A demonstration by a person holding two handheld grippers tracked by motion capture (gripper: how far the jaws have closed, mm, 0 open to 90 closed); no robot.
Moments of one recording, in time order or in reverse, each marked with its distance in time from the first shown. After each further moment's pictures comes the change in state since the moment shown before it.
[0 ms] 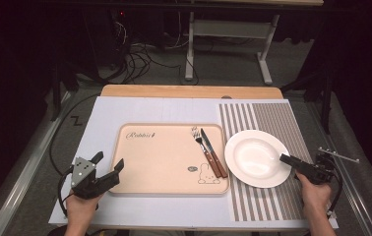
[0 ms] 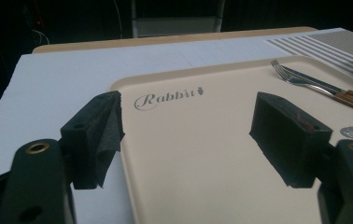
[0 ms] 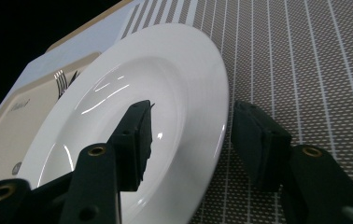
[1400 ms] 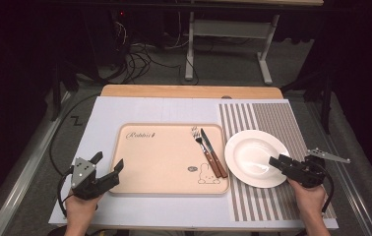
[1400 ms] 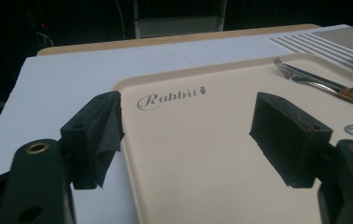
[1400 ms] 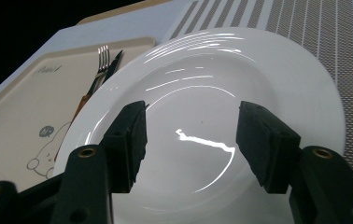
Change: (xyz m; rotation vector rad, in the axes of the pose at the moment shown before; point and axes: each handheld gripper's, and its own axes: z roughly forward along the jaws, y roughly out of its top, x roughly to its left) left arm -0.001 0.000 -0.002 0.002 0.012 0.018; right arm 0.044 -0.008 -0.003 -0.014 0.055 -0.240
